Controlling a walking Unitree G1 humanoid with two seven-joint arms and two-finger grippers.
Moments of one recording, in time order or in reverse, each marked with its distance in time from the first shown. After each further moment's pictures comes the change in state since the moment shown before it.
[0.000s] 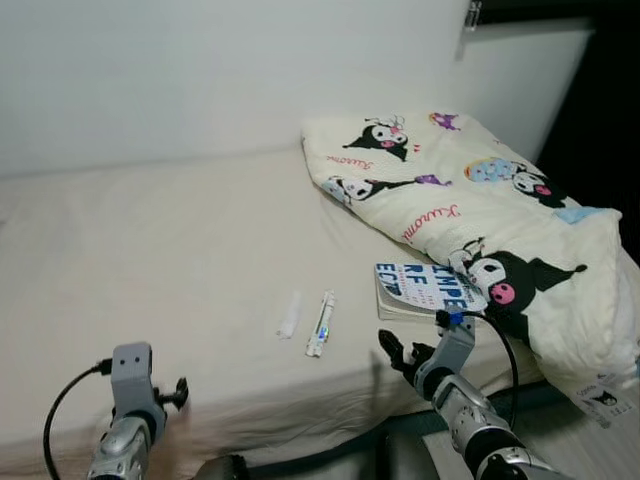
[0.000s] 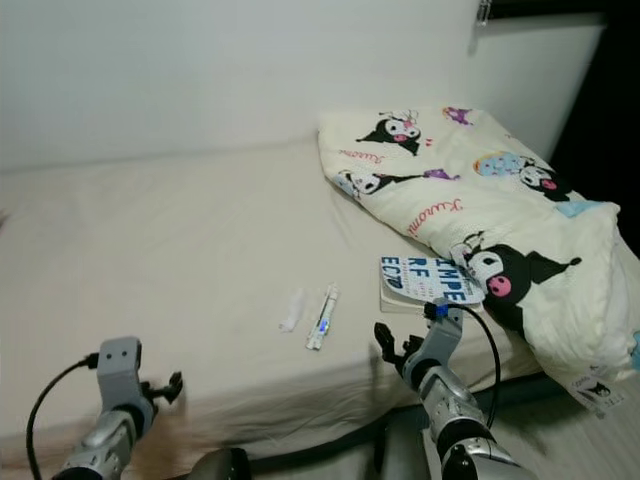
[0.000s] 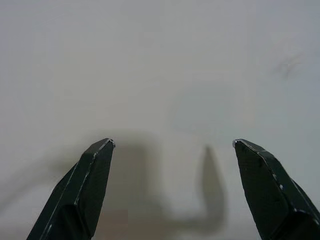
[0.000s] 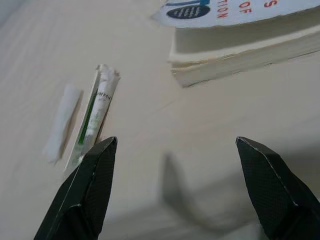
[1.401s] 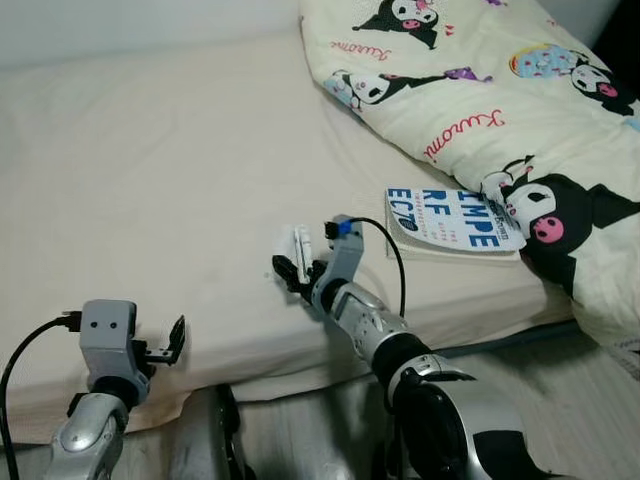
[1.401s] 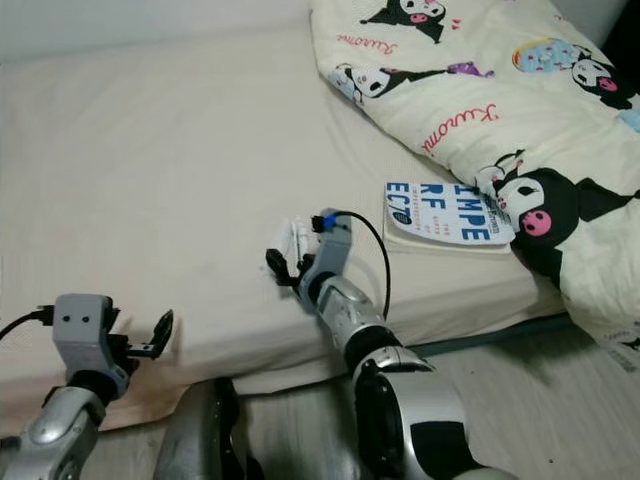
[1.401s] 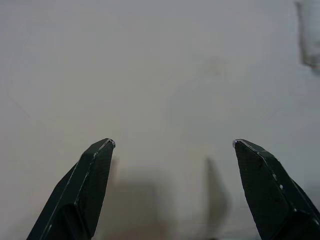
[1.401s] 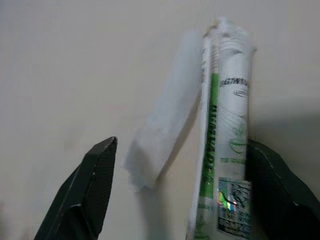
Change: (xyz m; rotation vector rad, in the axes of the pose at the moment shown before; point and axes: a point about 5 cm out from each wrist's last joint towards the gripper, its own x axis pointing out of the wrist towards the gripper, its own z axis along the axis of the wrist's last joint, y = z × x) left arm -0.069 -0.015 0.079 0.111 -0.378 -0.175; right arm 0.050 0.193 0.047 -0.267 0.011 0.320
